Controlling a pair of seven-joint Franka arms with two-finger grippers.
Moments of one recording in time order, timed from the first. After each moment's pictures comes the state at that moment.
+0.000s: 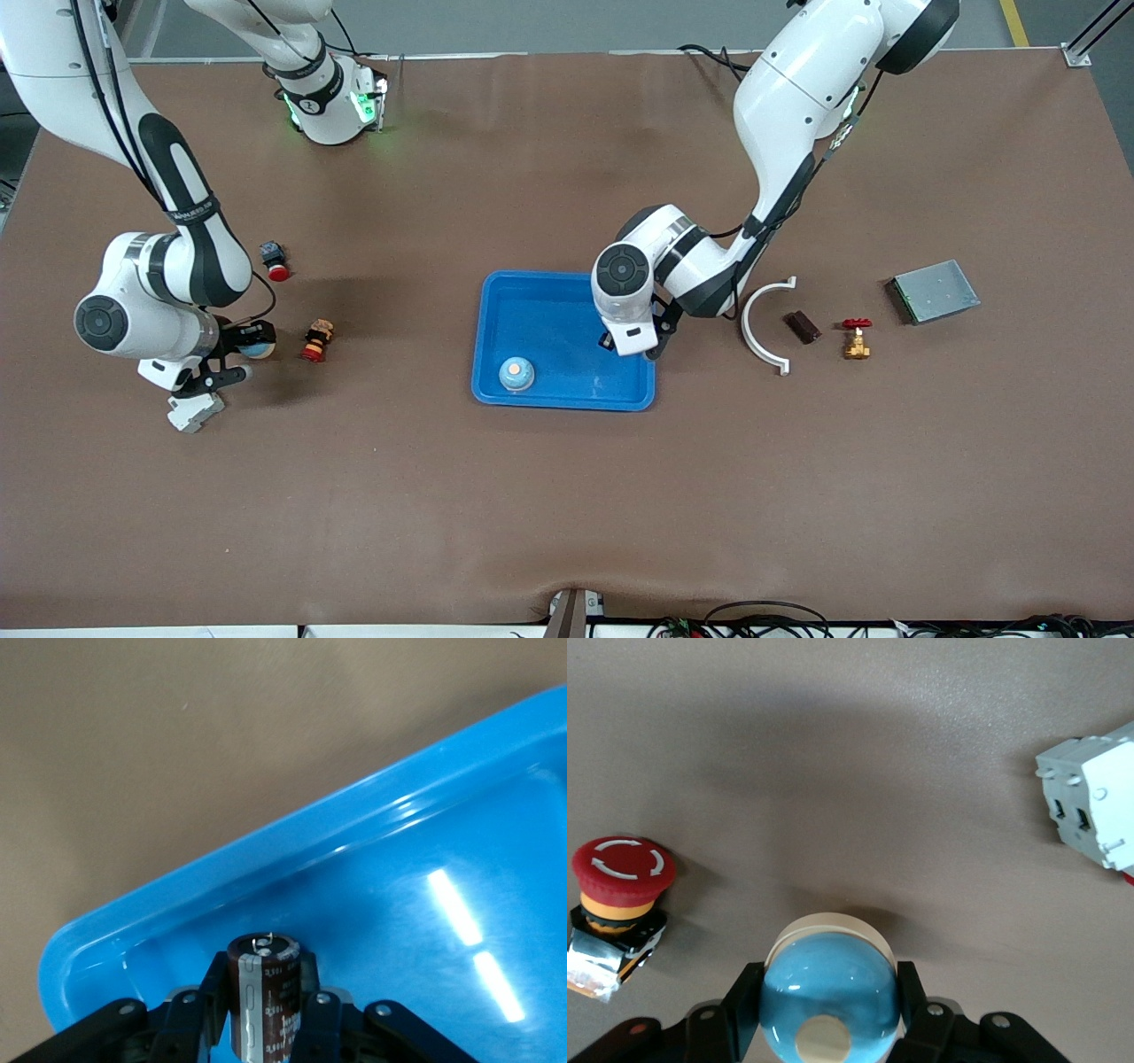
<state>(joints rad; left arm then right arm) -0.47 0.77 -0.28 -1.57 0.20 2.19 -1.87 -0.12 0.48 0.00 -2.01 -0.05 2.27 -0.37</state>
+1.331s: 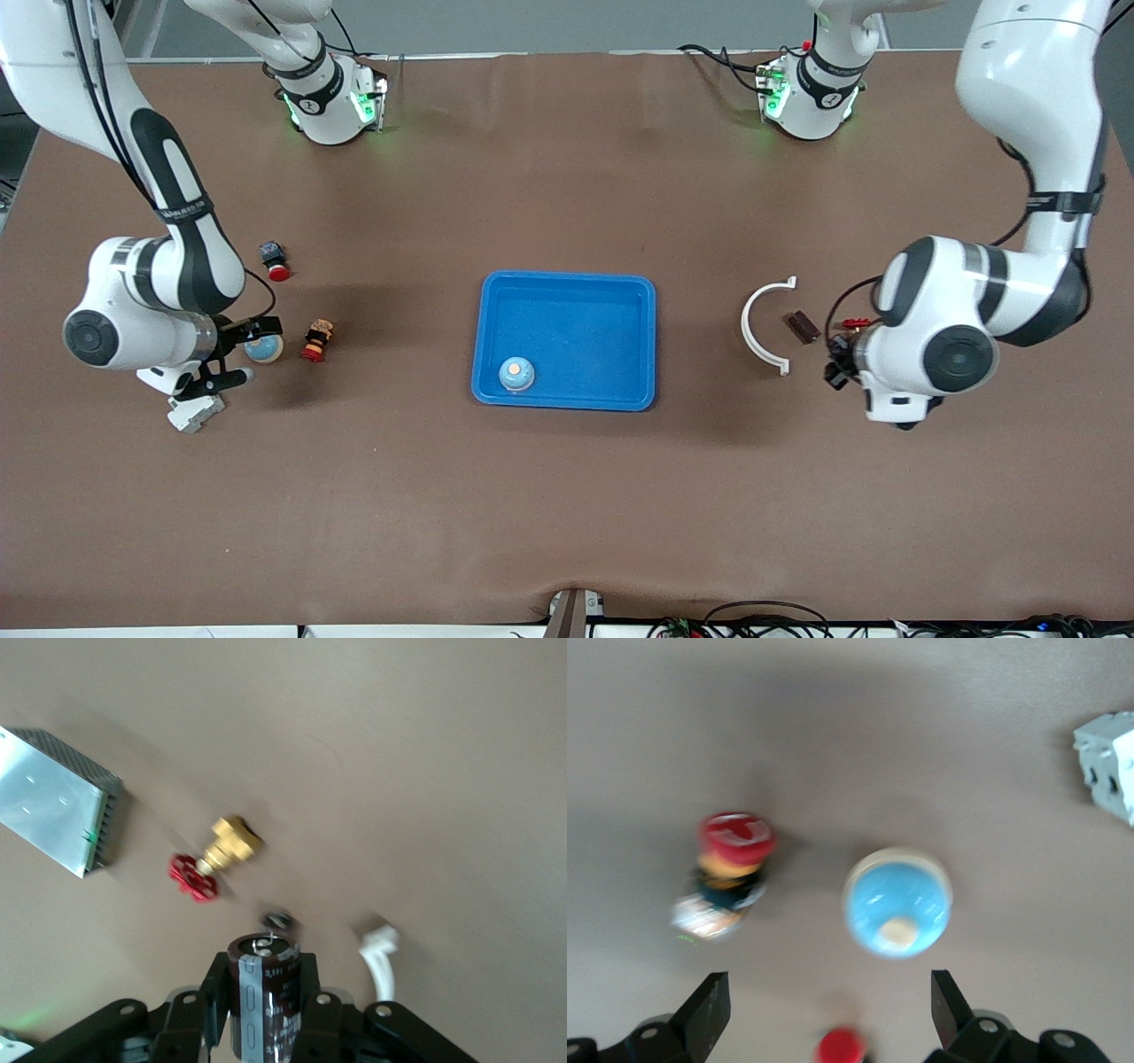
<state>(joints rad) 0.09 0.53 -0.27 -1.59 0.20 1.77 -1.01 -0.09 0.44 0.03 -1.86 0.01 1.93 -0.27</state>
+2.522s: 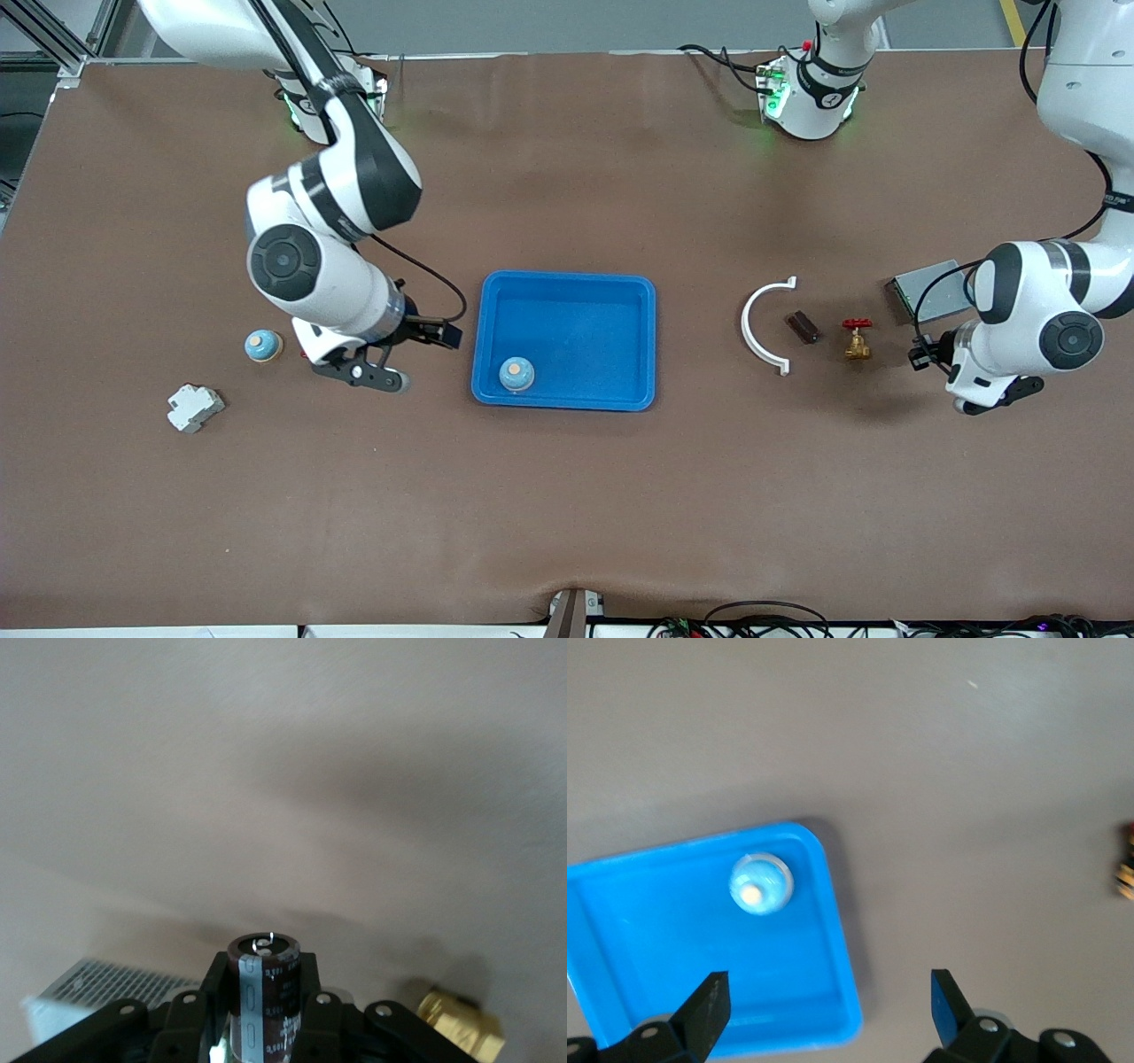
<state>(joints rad) 0.38 0.57 -0.27 -1.84 0.33 2.18 -0.43 0.40 0.48 0.04 -1.51 0.13 1.97 0.63</state>
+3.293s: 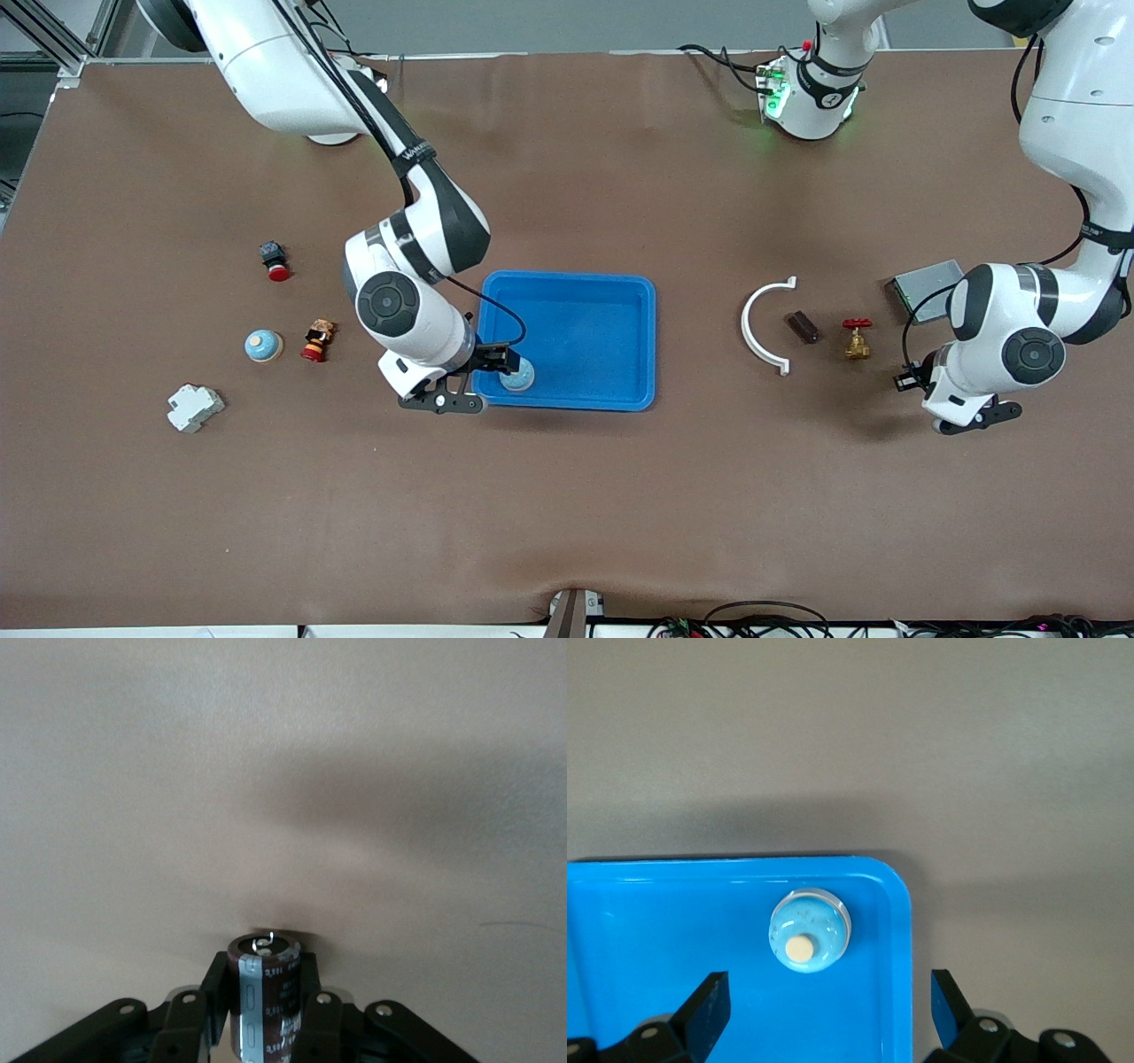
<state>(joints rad) 0.36 0.66 -0.28 -1.77 0.44 2.24 -0.43 0.48 0.69 0.04 -1.43 0.12 2.13 0.53</state>
